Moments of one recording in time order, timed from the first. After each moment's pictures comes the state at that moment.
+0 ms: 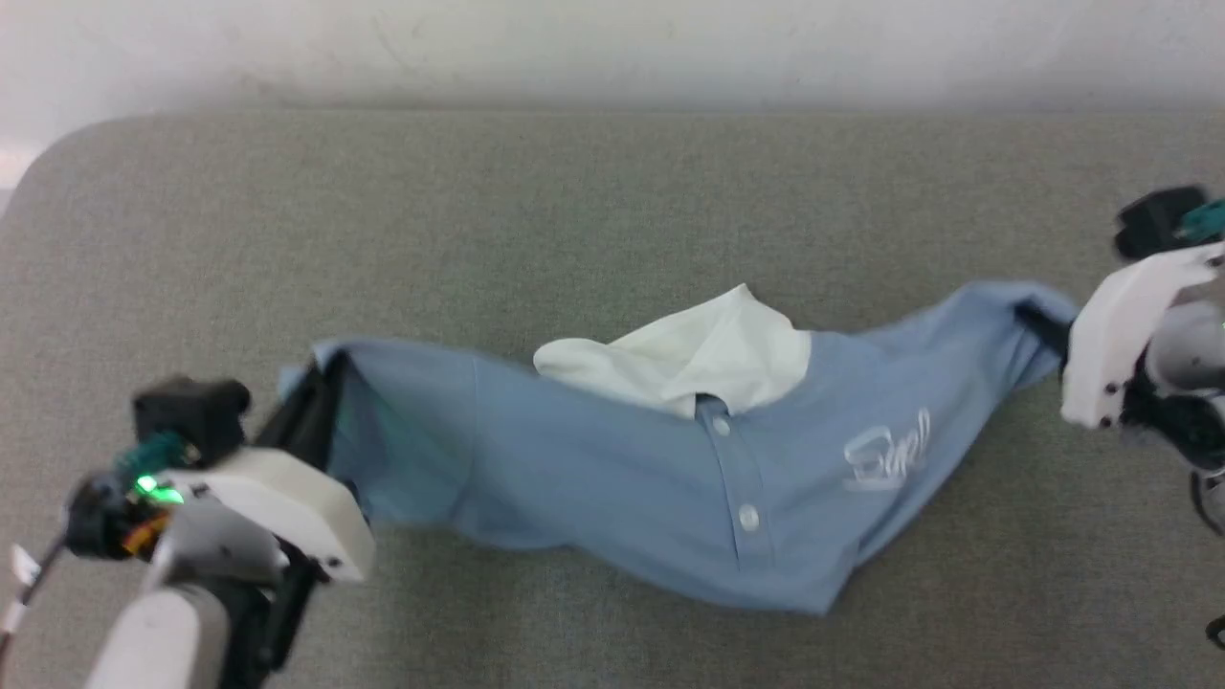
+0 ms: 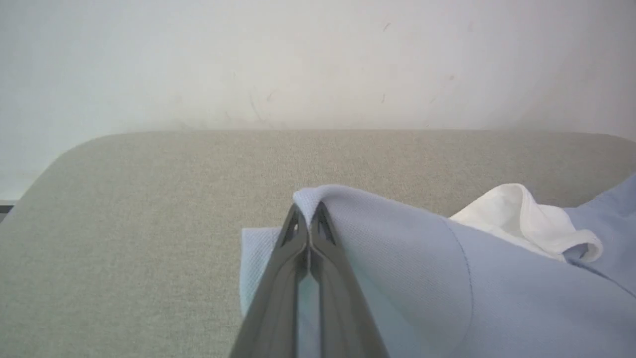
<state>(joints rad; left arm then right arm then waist) -0.08 0.30 -0.12 -0.21 -0.36 0.07 0.31 -0.61 -0.49 0.36 0.53 0.70 0.13 0.58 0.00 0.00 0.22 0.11</state>
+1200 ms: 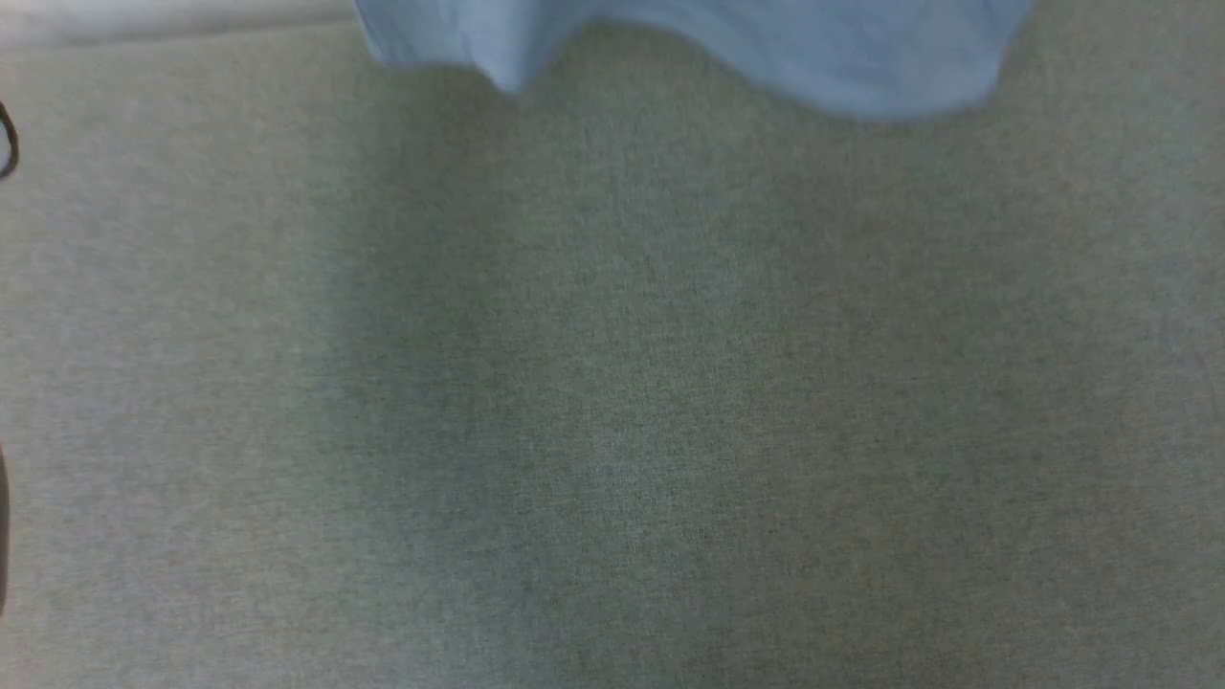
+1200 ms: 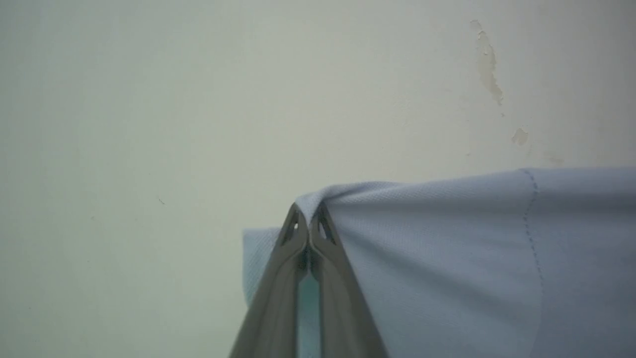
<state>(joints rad) -1.44 0.44 -0.06 0.59 -0.28 0.00 -0.06 -1.43 -0.47 0.17 0.56 0.45 0.13 -0.01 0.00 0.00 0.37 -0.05</state>
